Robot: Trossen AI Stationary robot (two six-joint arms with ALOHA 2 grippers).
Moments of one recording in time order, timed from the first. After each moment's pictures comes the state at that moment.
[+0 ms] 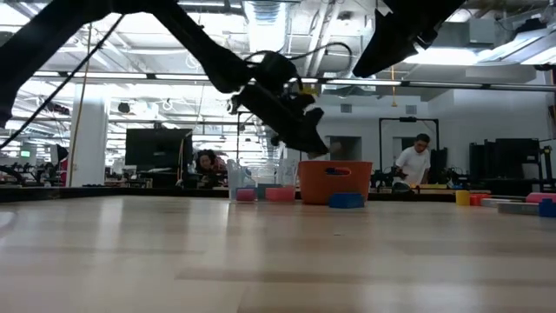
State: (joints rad) left arm 0.47 2.07 1.47 0.13 0.03 0.05; right arm 0.36 1.43 1.06 -0.57 0.84 0.46
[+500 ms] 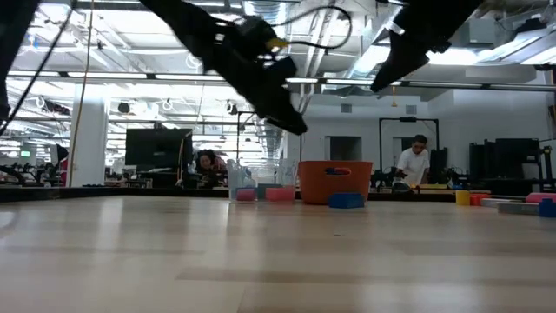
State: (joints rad) left arm 0.37 1.78 1.28 -0.10 0.11 0.27; right arm 0.36 1.43 1.06 -0.73 0.84 0.46
